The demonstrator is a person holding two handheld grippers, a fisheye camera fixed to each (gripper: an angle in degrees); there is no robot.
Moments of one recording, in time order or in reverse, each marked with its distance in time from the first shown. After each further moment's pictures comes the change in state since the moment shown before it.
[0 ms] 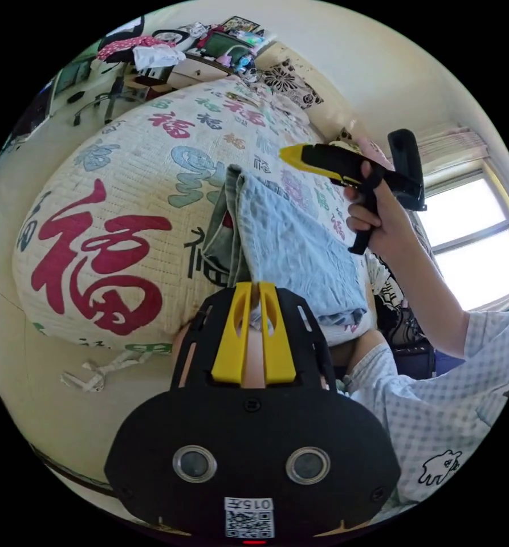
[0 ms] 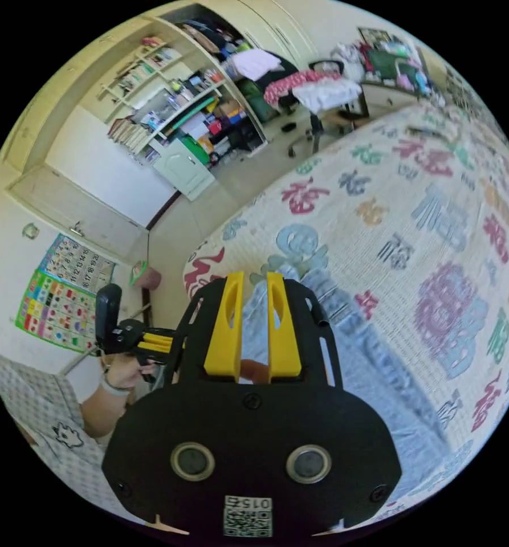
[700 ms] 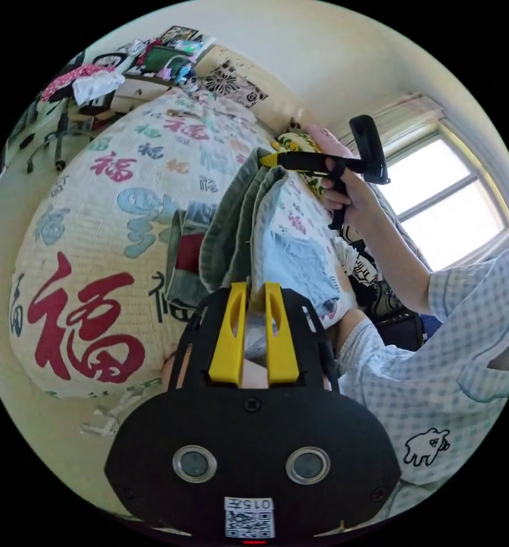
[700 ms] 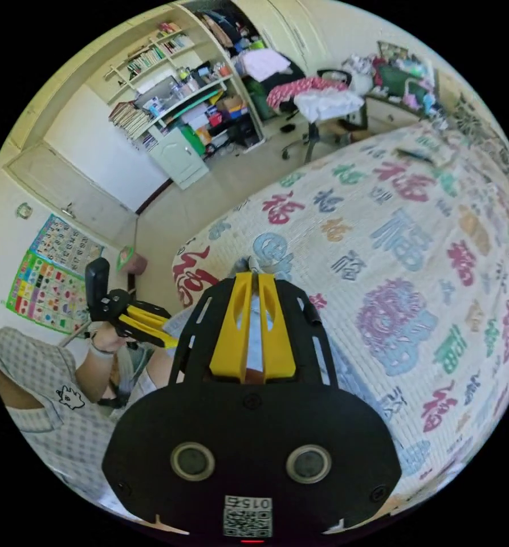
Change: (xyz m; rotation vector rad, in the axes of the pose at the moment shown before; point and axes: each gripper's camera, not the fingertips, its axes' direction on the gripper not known) left arm 0.080 -0.010 -0.077 0.001 0.123 0.234; right arm 0.082 0.032 -0.082 -0.047 0.109 -0.038
